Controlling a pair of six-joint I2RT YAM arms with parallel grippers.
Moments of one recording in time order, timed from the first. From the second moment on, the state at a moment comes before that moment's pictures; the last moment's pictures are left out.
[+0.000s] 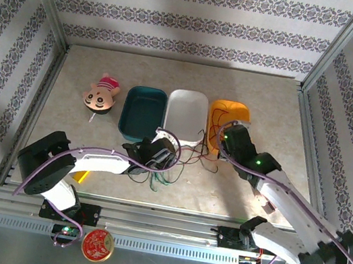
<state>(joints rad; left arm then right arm) -0.92 1.56 0.77 -0.13 -0.42 -0.43 0.59 1.03 0.83 -0.66 0.39 0.49</state>
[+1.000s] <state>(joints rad) -0.92 1.70 0.81 -0.11 -0.46 -0.47 0.45 0.76 0.88 -0.16 0.80 0.18</state>
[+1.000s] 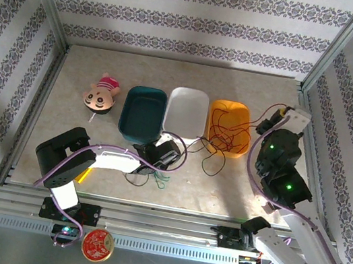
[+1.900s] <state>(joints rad) -0.93 1.66 0.75 -0.12 -0.53 -0.54 0.20 1.02 1.01 -0.19 0.45 0.29</state>
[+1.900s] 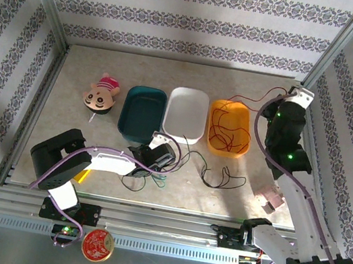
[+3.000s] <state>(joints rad) -0.93 1.61 0.79 -0.15 -0.49 -0.42 0.26 1.52 0.90 -0.34 0.29 0.60</state>
